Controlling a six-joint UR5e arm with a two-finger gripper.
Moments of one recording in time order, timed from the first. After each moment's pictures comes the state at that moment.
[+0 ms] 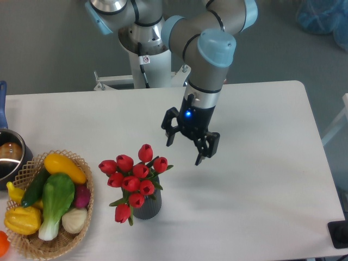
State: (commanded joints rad) arm 2.54 -1.78 -1.83 -0.87 0.95 1.21
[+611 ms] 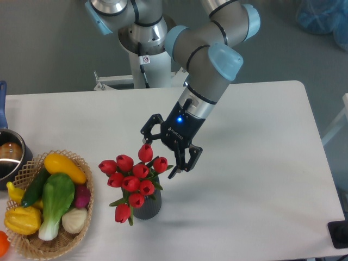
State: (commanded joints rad) arm 2.60 -1.82 -1.82 -0.87 0.66 1.21
